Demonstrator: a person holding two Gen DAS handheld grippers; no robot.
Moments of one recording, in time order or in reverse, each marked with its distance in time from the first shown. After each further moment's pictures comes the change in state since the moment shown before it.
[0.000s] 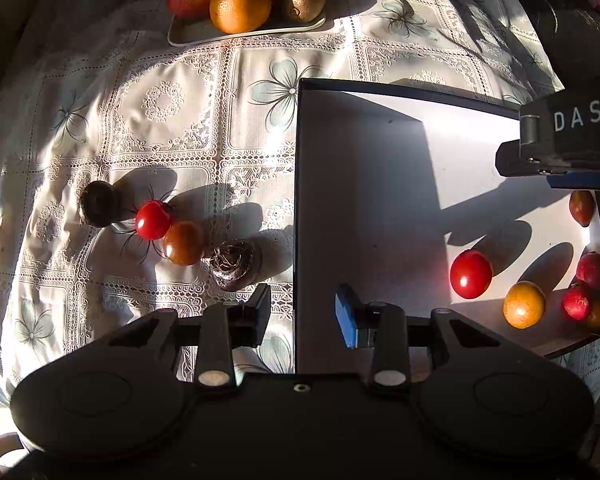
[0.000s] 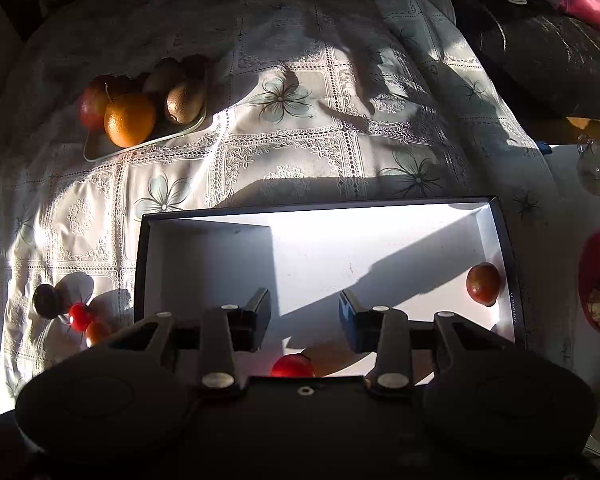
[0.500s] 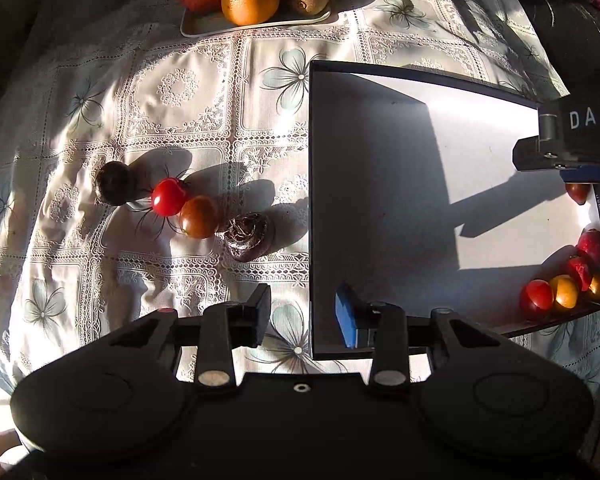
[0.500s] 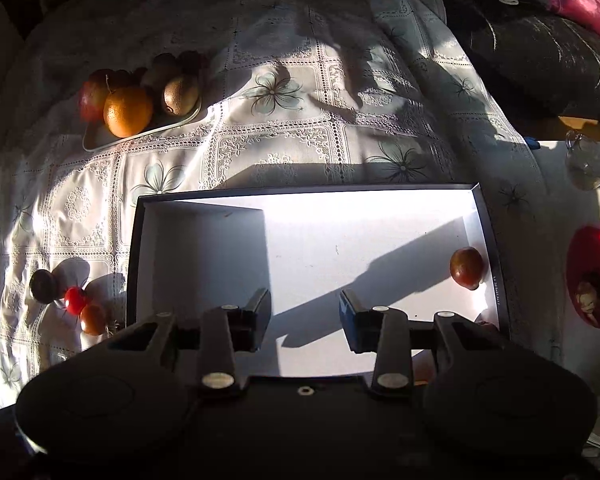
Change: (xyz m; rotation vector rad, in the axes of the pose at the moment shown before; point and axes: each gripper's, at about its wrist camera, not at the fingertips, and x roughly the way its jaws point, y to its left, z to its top) left arm -0.015 0.008 -0.021 0.001 -0.001 0.010; right arm -0.015 -0.004 -0.018 -0.005 -0.001 -0.025
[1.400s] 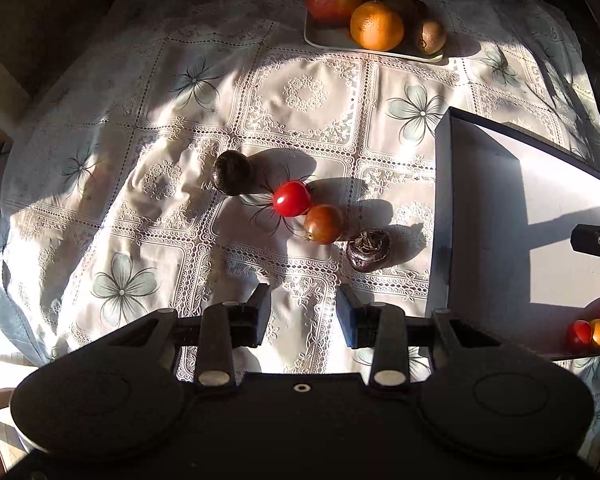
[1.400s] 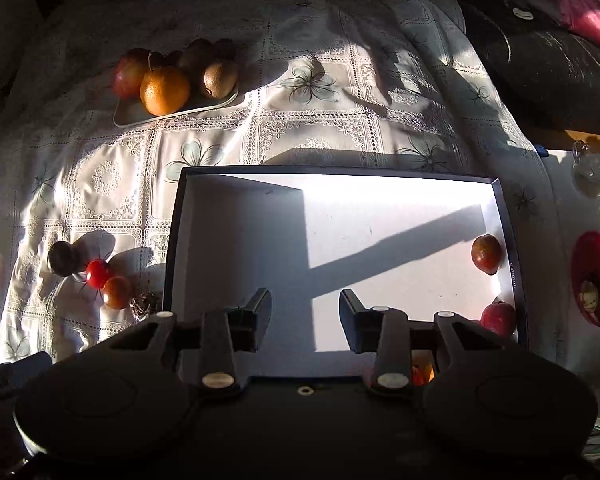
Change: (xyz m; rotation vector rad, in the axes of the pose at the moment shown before) left arm -0.022 0.090 -0.005 -0.191 -0.046 0.074; right arm -0.014 0.037 -0.018 -0.057 -0.015 0.013
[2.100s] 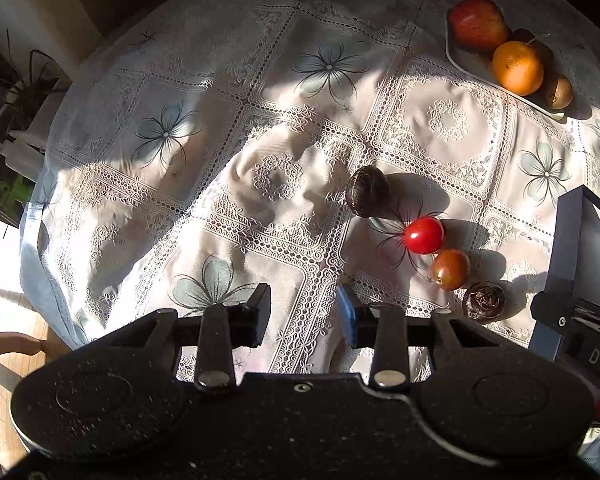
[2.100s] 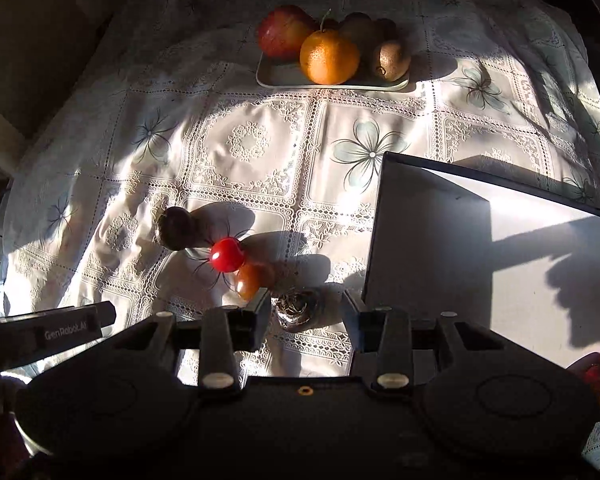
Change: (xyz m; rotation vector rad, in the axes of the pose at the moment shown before) left arm 0.028 0.092 0.024 -0.201 0.067 0.065; right arm 0.035 0.124 0.001 -0.180 0.070 0.184
